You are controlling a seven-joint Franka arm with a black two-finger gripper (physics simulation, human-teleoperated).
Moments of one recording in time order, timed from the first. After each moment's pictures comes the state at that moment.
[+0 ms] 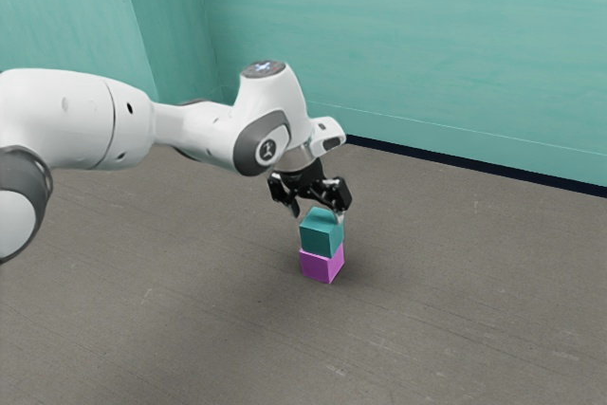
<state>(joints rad) -0.23 0.43 0.01 -1.74 -0.10 2.34 -0.23</state>
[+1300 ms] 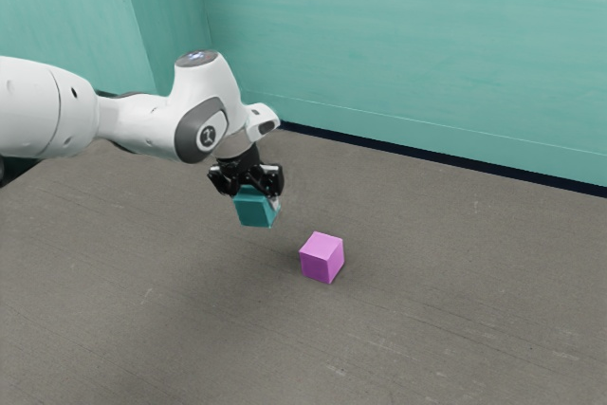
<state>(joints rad) -0.10 0.30 0.06 -1.89 -0.08 2.36 -0.25</state>
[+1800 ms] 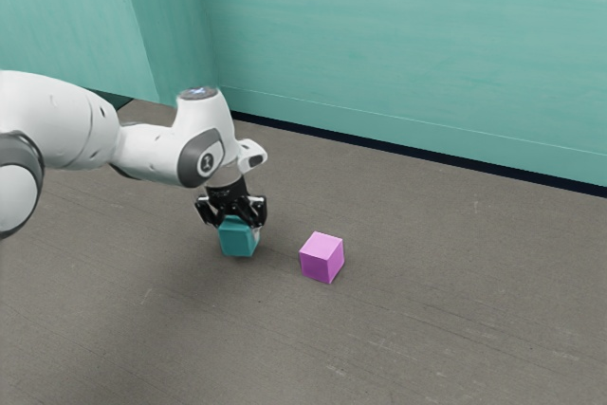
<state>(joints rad) -0.03 0.46 0.05 -1.85 -0.08 2.36 -0.25</state>
